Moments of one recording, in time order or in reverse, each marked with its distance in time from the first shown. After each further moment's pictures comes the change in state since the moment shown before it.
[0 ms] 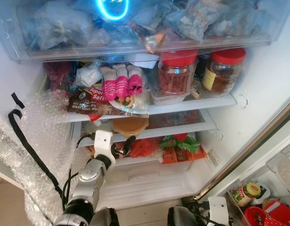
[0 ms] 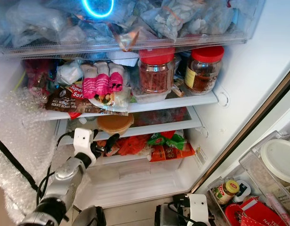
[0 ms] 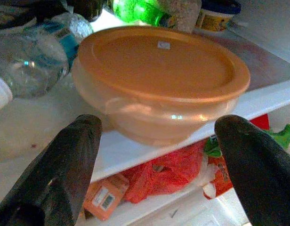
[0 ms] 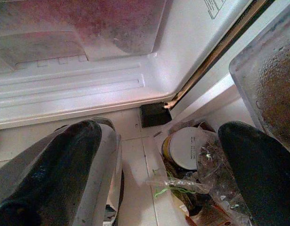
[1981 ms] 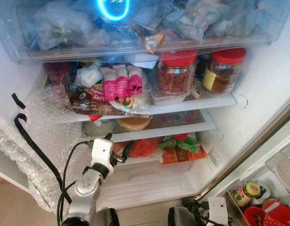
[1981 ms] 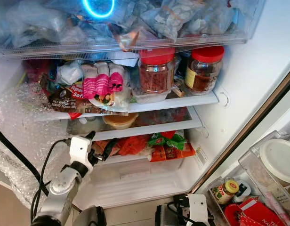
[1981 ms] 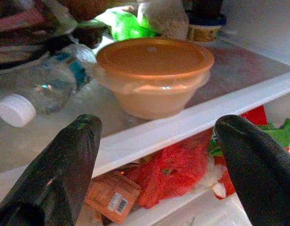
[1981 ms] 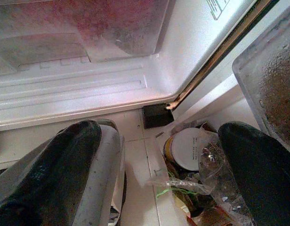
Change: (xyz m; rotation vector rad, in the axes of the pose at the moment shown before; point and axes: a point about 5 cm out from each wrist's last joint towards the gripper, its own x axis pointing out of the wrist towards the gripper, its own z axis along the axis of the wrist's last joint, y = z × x) left arm -0.033 -0.007 0.001 0.122 -0.102 0.004; right arm 0.000 0.002 0.000 0.000 -0.004 0.005
